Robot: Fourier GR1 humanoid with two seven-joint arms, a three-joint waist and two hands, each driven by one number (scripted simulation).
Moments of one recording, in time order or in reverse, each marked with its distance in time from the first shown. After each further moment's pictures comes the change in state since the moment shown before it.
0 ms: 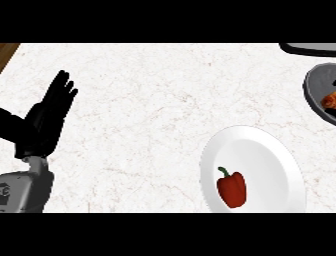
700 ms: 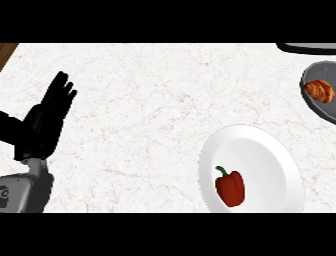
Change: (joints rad) left arm 0.013 -0.007 0.001 -0.016 -0.002 0.007 0.004; right arm -0.026 -0.131 -0.207 0.151 -0.212 0.286 -0.146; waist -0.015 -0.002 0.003
